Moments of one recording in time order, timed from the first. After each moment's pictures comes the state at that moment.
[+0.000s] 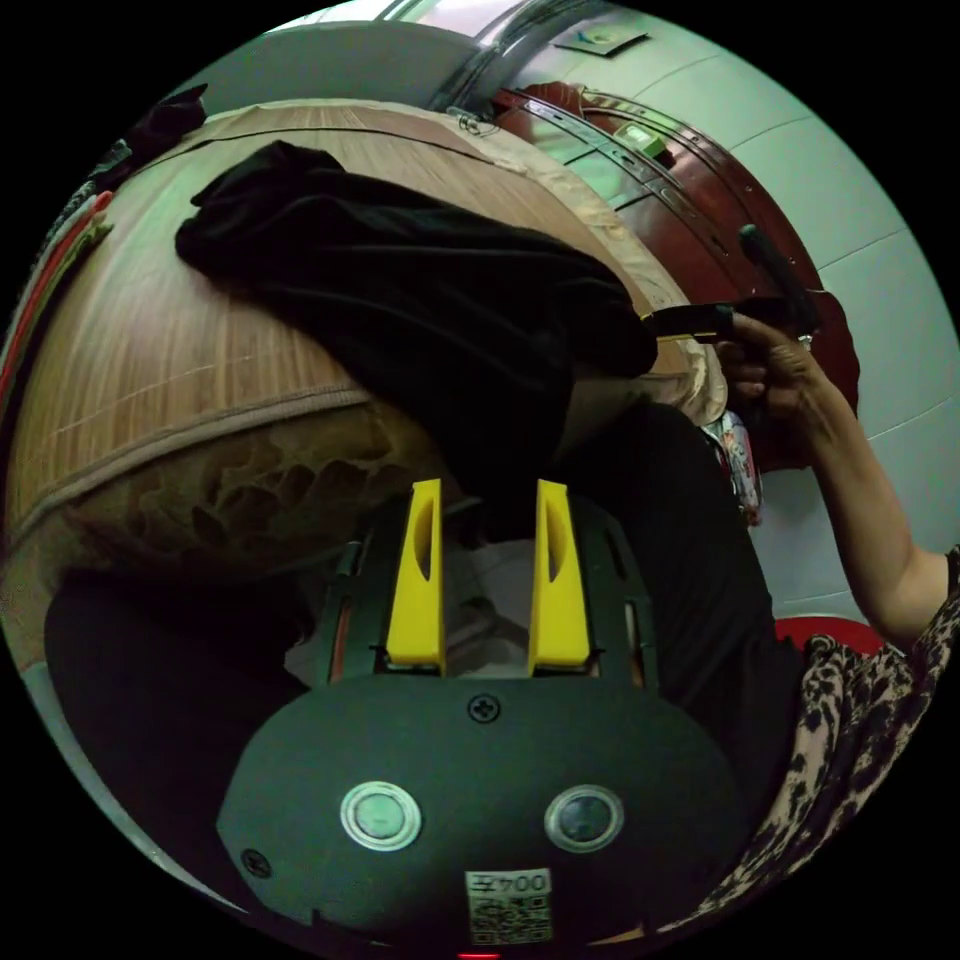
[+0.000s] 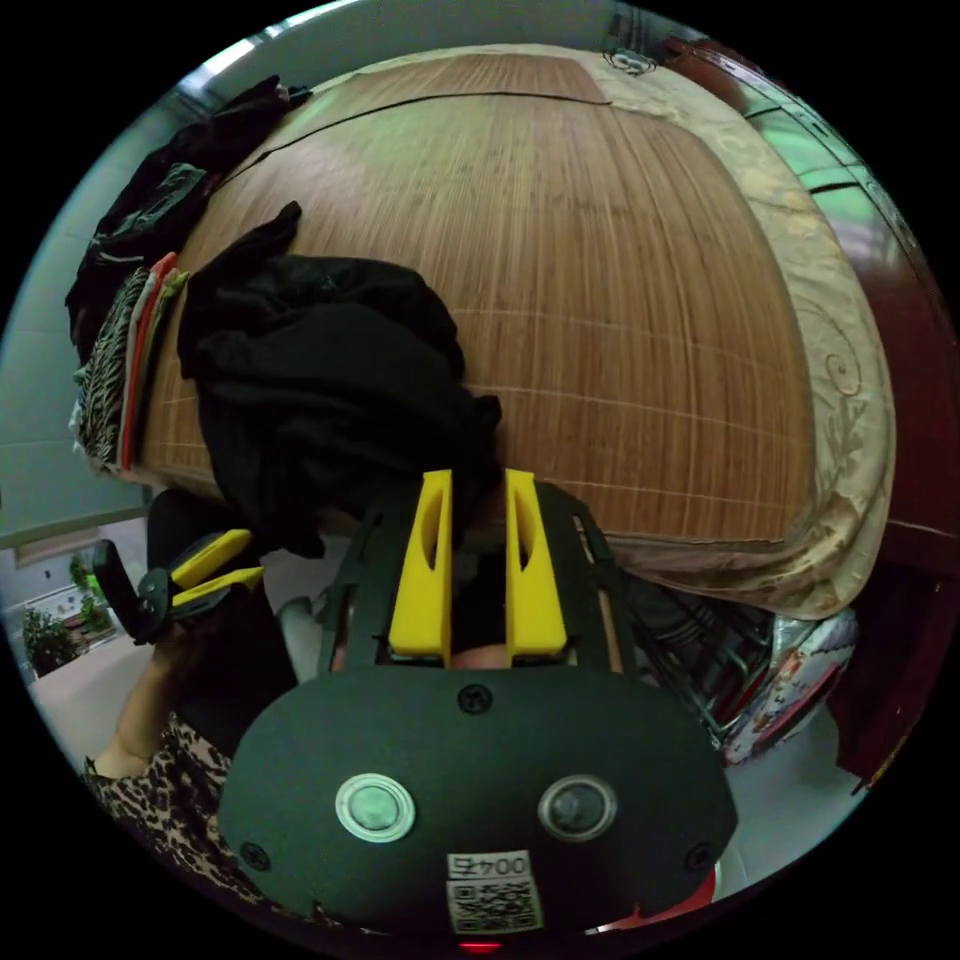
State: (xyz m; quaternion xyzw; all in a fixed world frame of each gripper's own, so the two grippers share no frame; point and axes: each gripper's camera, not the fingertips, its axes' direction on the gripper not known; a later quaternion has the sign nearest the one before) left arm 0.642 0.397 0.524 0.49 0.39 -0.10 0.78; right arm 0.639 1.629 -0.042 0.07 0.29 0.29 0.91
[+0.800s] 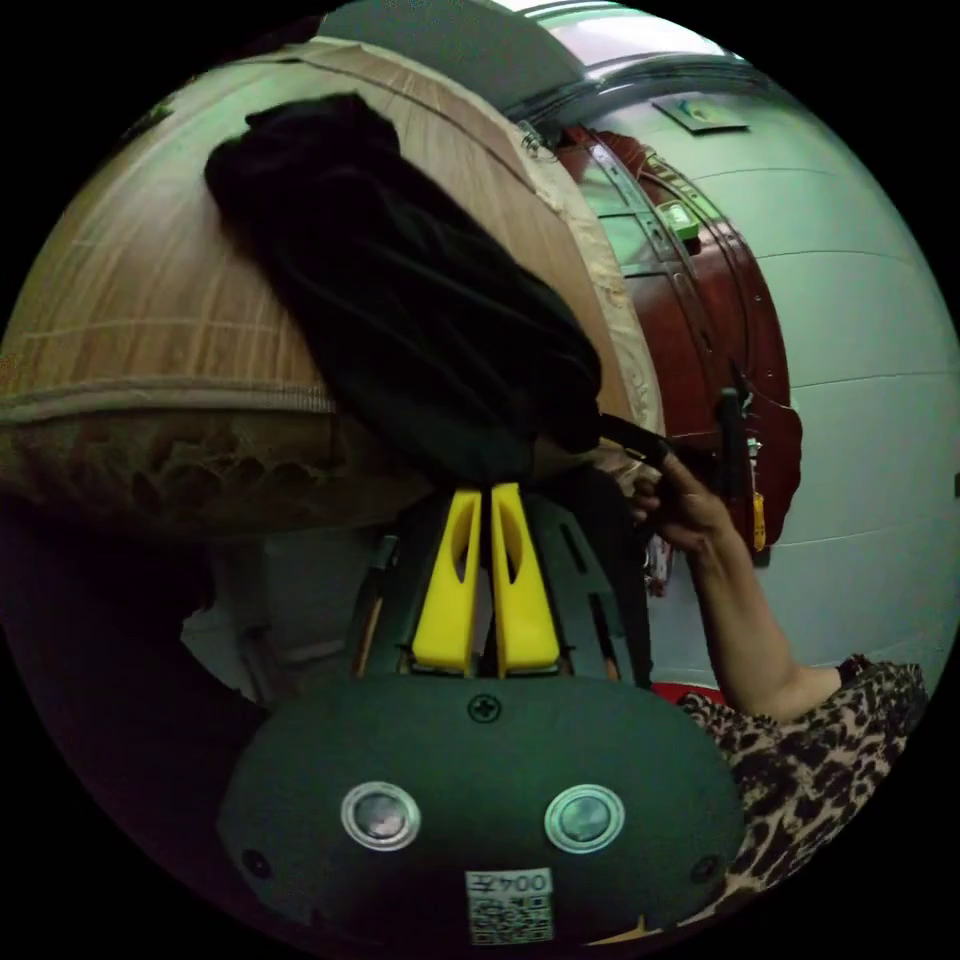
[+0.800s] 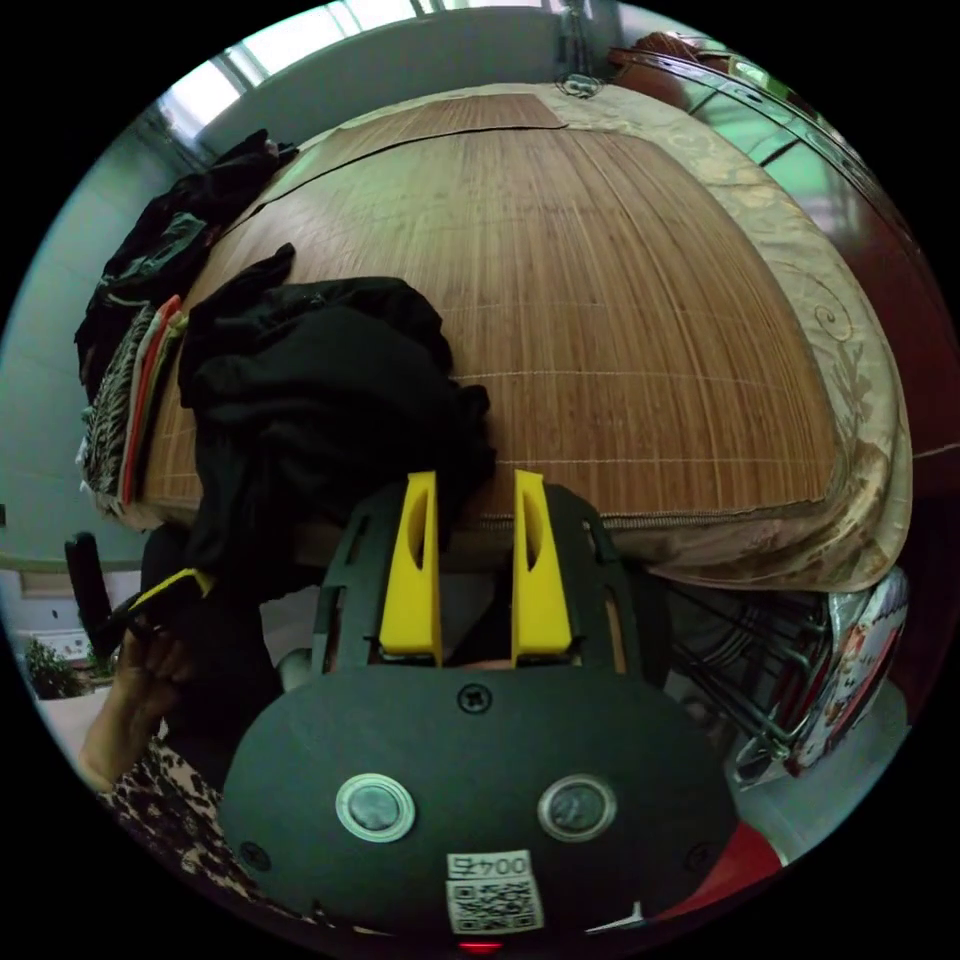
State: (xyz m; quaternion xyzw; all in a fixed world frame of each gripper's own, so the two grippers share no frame) left arm 0.602 0.430 0.533 0.49 0.52 -0.15 0.68; right arm 0.616 1.614 -0.048 0.18 0.30 0.30 0.89
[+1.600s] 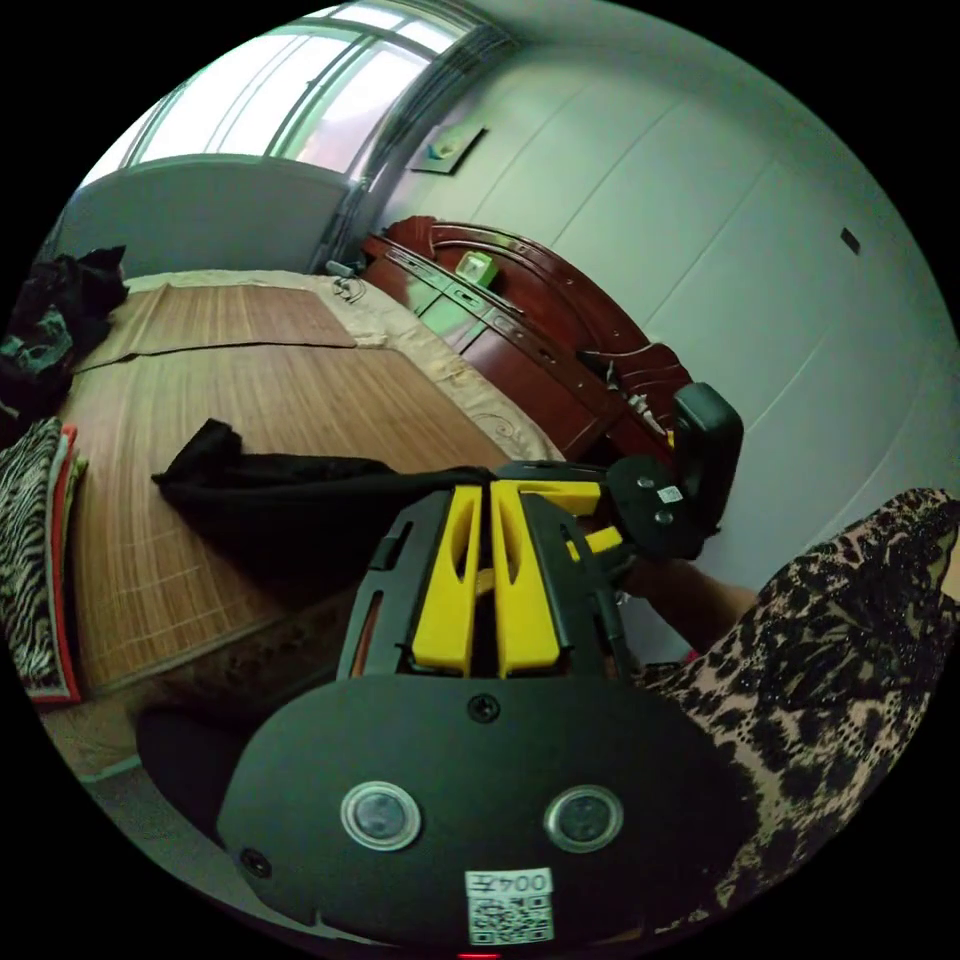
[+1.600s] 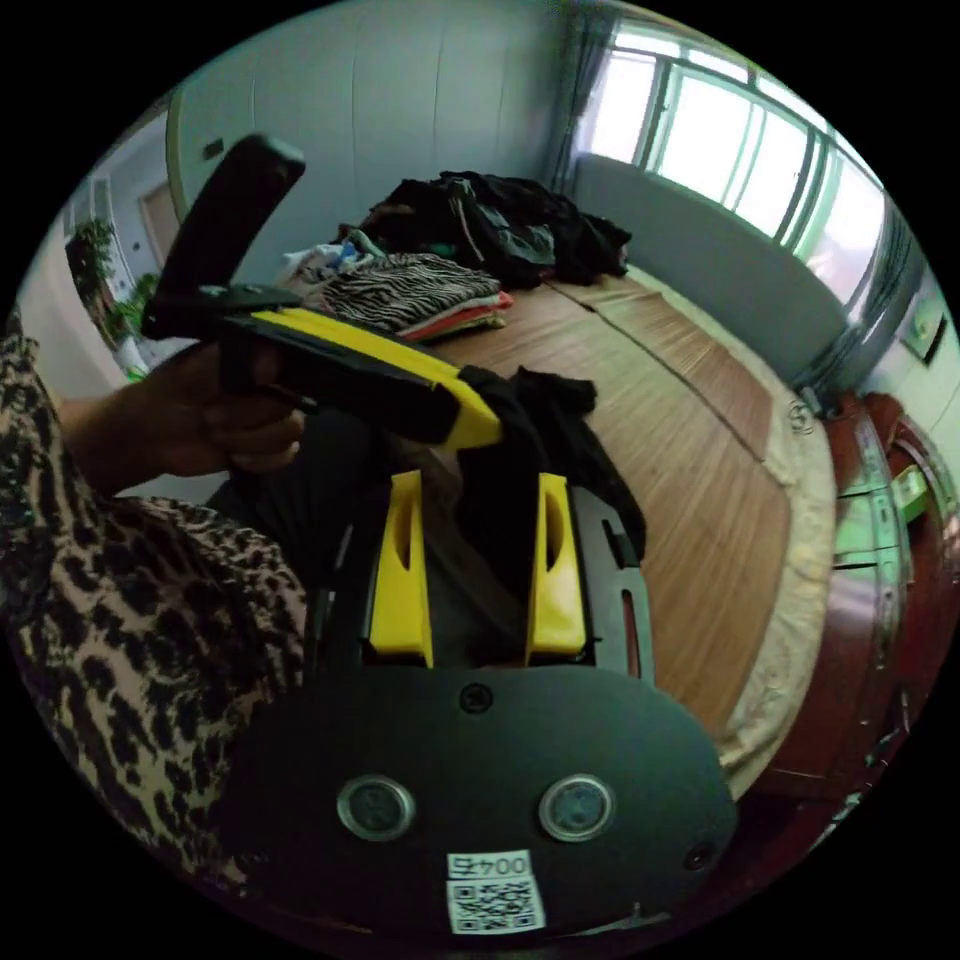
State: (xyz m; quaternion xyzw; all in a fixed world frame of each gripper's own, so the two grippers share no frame) left arm 0.632 0.579 0.328 0.68 0.35 -0.01 0.64; right arm 0.291 1.615 -0.092 0.16 0.40 -0.16 0.89
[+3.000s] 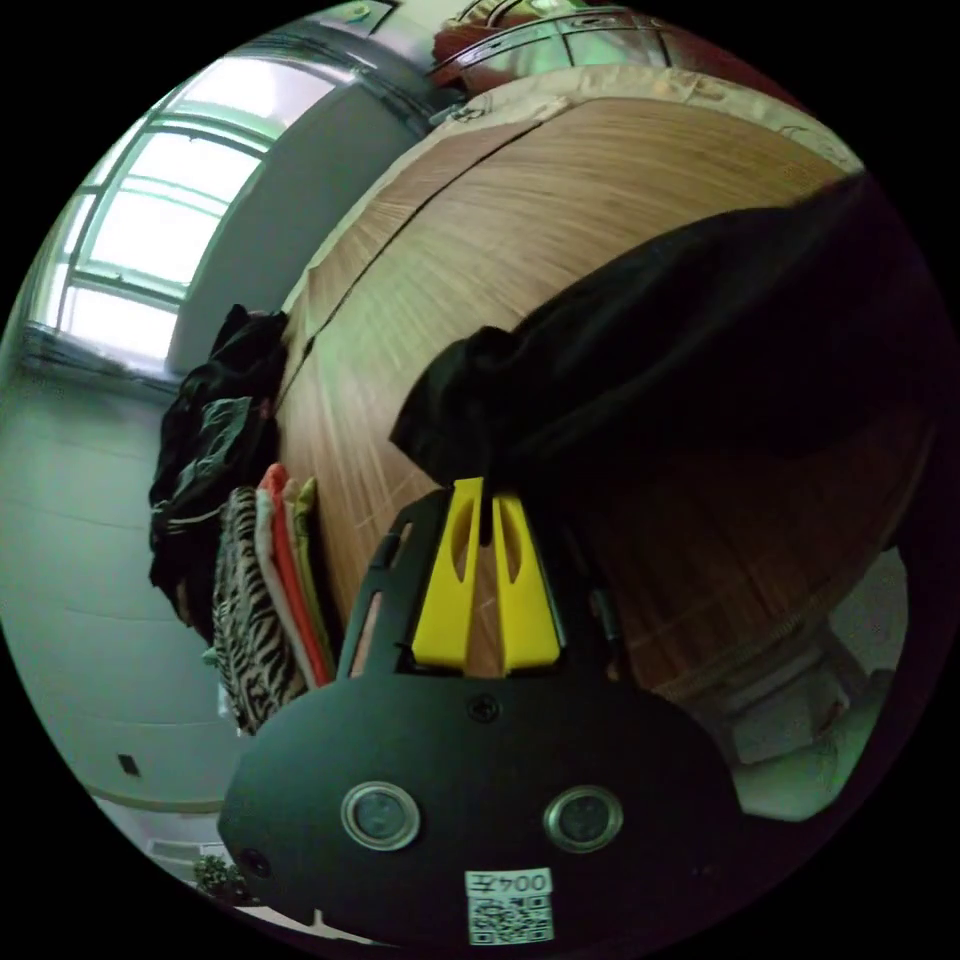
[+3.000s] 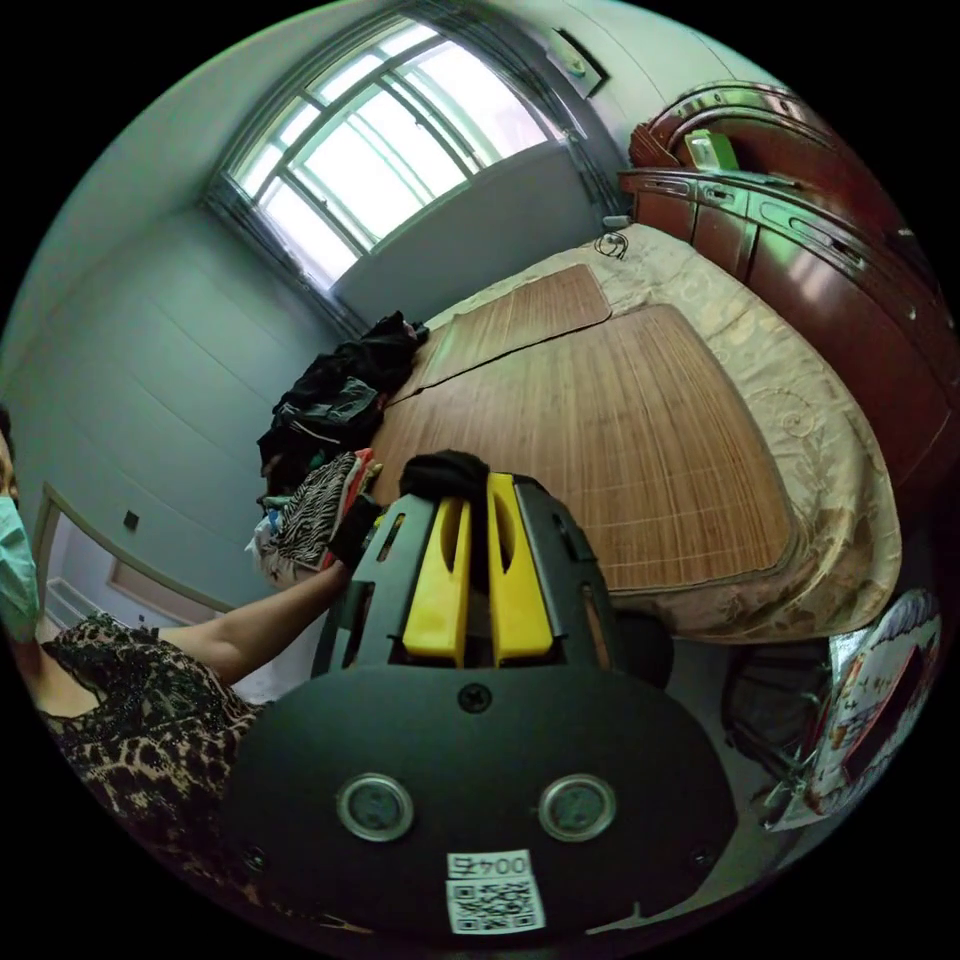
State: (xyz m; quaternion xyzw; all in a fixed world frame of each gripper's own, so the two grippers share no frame) left arm 0.533 0.236 0.163 0.42 -0.12 -0.18 0.88; right arm 0.467 1.821 -0.462 0.41 0.18 0.17 0.88
